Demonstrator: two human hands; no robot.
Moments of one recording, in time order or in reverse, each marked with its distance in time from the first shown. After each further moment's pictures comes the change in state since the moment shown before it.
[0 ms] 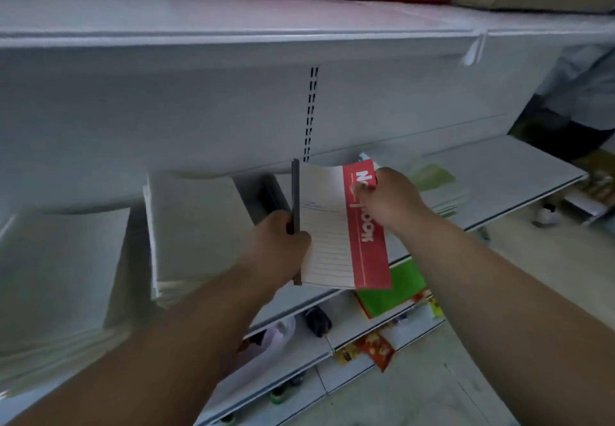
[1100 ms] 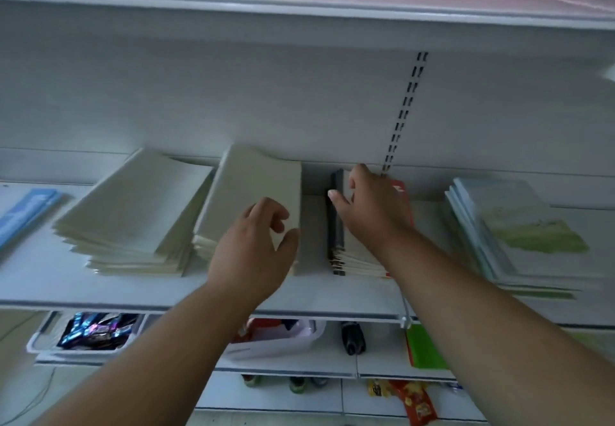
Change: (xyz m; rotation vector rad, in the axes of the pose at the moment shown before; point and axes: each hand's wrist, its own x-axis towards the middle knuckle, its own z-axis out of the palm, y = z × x) left_hand -0.025 -0.026 -0.006 0.392 0.575 0.050; right_hand 0.039 -0.039 0.069 -0.026 -0.095 -0.632
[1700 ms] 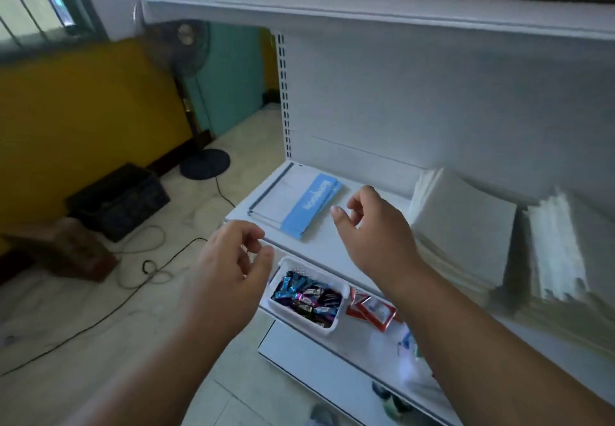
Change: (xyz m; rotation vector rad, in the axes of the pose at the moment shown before) left_hand -0.138 -0.313 -0.305 0.023 0.473 -0.337; right_hand -0.061 -0.438 0.168 0.405 -0.187 -0.365
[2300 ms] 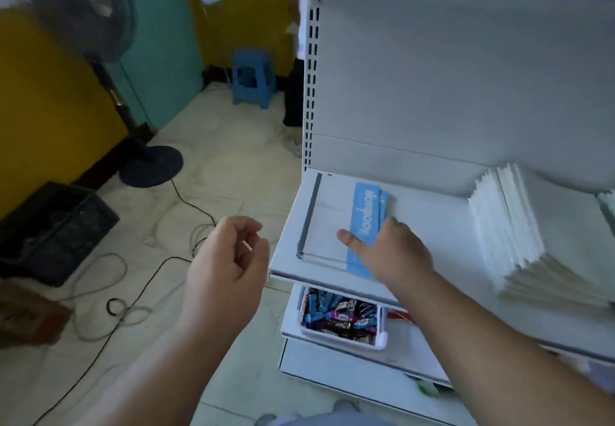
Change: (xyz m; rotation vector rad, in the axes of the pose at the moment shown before) left_hand 0.176 -0.145 -0.036 -0.240 -0.167 -0.032; right_hand 0.101 -0.027 0.159 -0.408 -0.176 0.675
